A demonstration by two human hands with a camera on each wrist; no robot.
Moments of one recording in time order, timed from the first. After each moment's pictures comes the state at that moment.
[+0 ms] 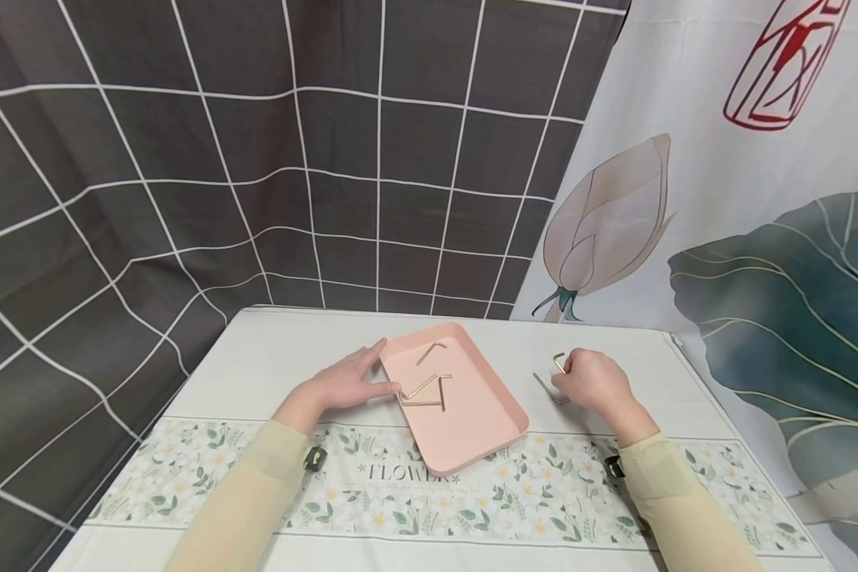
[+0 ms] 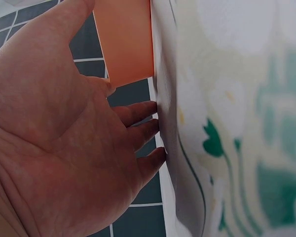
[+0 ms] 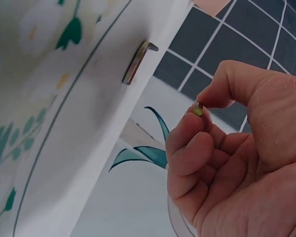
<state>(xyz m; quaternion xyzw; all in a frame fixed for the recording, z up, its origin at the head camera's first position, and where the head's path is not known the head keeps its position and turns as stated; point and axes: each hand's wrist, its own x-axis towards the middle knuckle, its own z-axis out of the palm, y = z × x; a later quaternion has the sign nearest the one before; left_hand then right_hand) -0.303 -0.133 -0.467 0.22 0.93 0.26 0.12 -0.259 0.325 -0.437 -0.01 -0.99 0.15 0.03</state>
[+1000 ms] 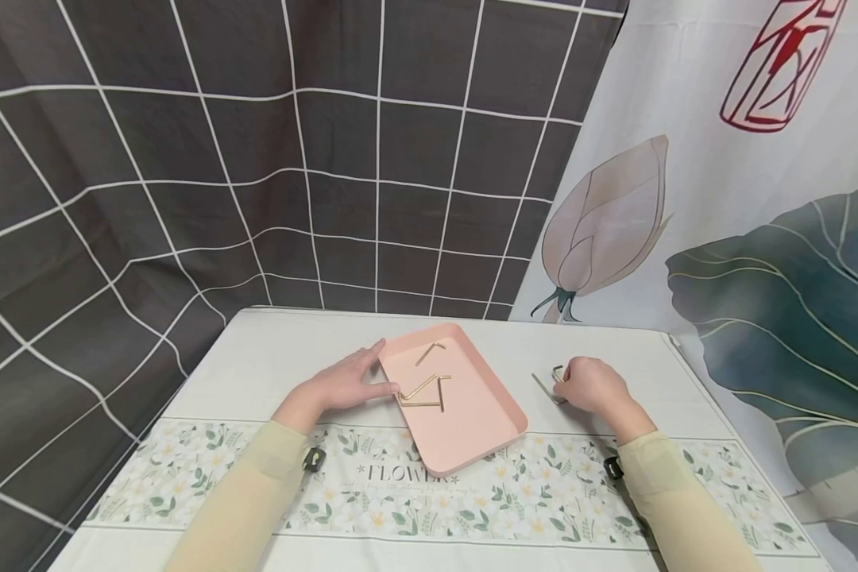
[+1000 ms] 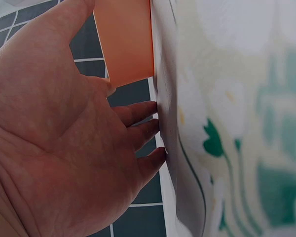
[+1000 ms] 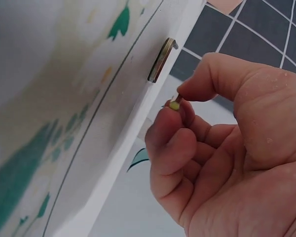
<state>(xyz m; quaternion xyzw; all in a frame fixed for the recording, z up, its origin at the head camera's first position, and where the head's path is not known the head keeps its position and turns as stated) -0.303 -0.134 -0.467 0.22 0.93 0.26 0.12 -0.261 0.334 -0.449 -0.01 -0.99 0.14 -0.03</state>
